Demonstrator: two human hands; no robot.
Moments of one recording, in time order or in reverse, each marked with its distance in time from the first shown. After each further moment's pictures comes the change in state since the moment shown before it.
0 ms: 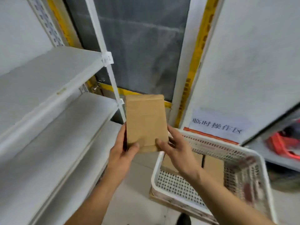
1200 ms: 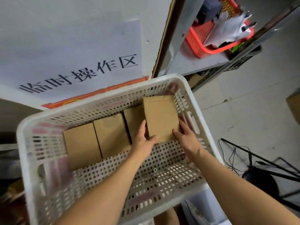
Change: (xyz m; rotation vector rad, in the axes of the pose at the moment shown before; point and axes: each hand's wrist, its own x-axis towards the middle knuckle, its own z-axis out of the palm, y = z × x) left_hand 0.026 -0.304 0.533 0.233 -0.889 -0.657; right_hand -0.114 0.420 -0.368 0.191 0.817 0.811
